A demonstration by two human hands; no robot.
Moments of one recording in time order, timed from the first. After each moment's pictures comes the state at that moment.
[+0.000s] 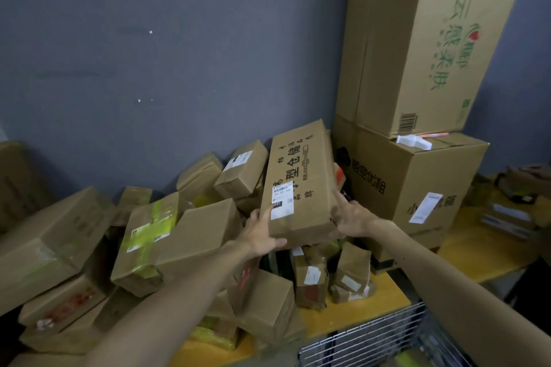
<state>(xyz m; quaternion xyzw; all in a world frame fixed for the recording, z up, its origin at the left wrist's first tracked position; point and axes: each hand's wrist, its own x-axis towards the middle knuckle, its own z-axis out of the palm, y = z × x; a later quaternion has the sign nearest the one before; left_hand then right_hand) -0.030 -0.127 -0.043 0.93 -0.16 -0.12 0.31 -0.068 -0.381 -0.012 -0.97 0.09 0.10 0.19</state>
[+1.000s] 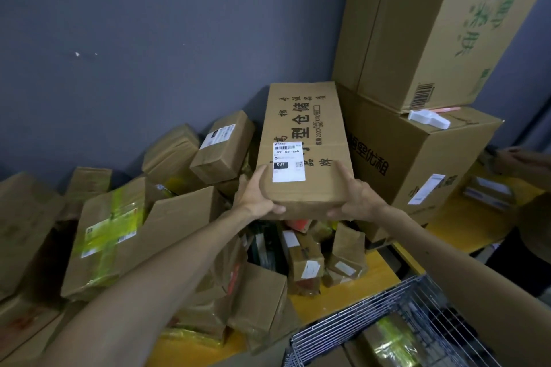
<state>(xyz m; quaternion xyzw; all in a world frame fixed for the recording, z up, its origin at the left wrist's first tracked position) 0.077 -0.155 -0.054 0.88 -0.11 -0.13 0.44 -0.005 -0.395 -0.037 -0.96 0.13 0.02 0.23</state>
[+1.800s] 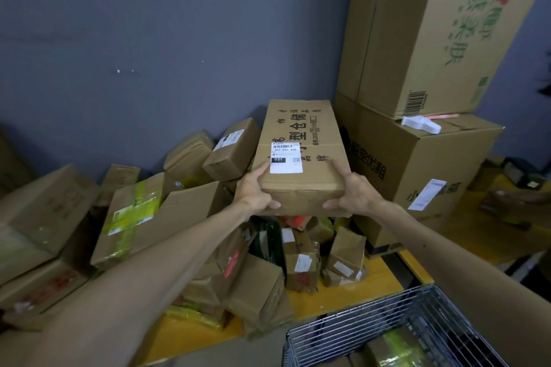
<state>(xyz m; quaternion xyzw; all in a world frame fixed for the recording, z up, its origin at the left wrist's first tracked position) 0.011 -0.170 -0.016 0.85 -0.06 -0.07 0.51 -0.048 -0.404 -0.005 -0.96 0.07 -0.01 0.28</state>
